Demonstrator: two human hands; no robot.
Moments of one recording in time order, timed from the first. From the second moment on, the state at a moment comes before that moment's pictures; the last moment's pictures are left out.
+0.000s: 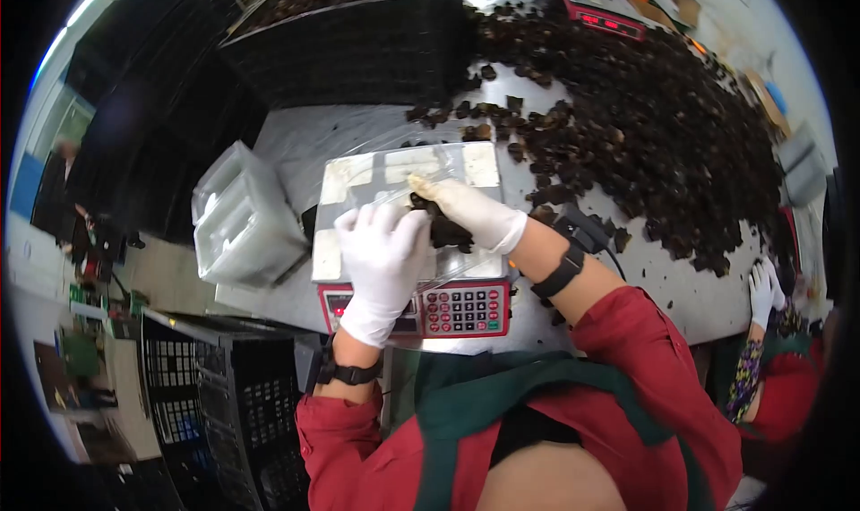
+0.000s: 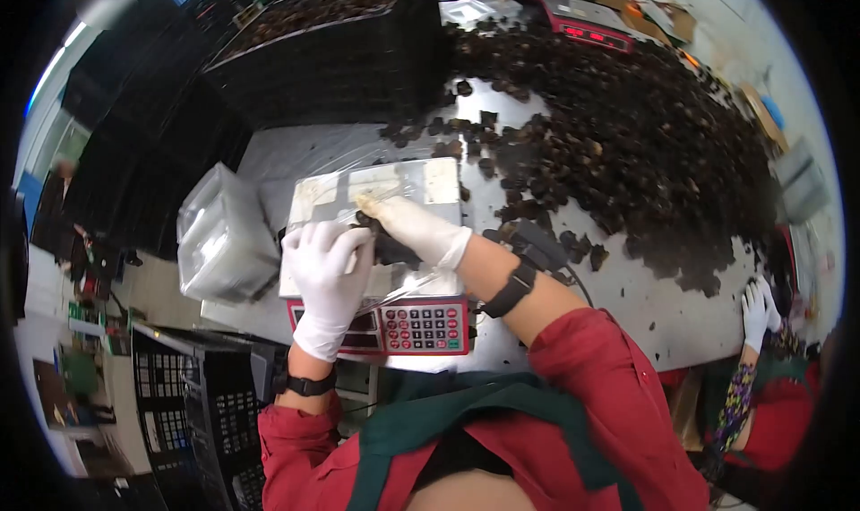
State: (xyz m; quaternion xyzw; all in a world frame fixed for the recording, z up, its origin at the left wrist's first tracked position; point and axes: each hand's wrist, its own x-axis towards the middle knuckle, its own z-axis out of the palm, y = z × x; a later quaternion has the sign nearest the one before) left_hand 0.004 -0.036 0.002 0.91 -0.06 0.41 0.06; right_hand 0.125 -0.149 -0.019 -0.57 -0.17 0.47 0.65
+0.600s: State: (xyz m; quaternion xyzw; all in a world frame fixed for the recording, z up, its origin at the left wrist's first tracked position) left_hand -0.150 -0.018 0.015 0.90 0.11 -0.06 0.42; right_hand 0.073 -0.145 -0.021 -0.79 -0.54 -0.04 0.29
